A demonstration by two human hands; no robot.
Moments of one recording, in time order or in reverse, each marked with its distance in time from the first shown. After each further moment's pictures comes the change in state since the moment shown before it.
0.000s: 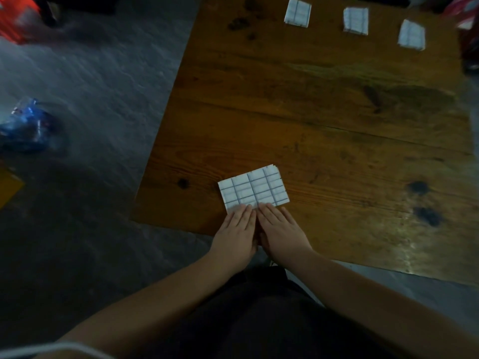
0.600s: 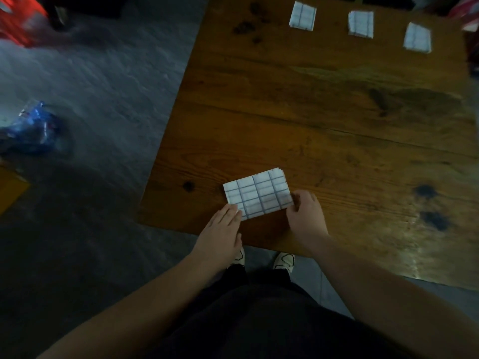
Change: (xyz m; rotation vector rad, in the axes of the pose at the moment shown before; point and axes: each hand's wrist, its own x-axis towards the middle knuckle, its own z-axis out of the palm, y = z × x) left_hand -0.014 -0.044 -0.008 -0.152 0.058 -0.061; right_hand 0.019 0.029 -0.038 0.754 0.306 0.535
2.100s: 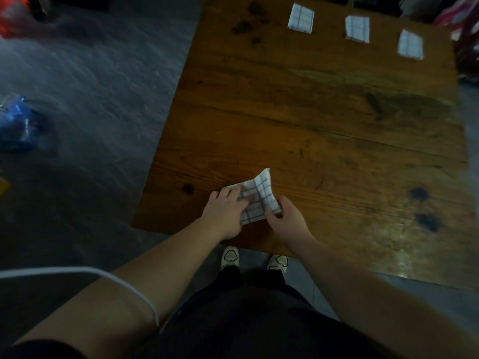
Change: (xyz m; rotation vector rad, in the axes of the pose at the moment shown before) left_hand 0.067 -0.017 -0.038 0.165 -0.145 0.075; right_hand -0.017 -0.042 0.025 0.216 -0.159 0.036
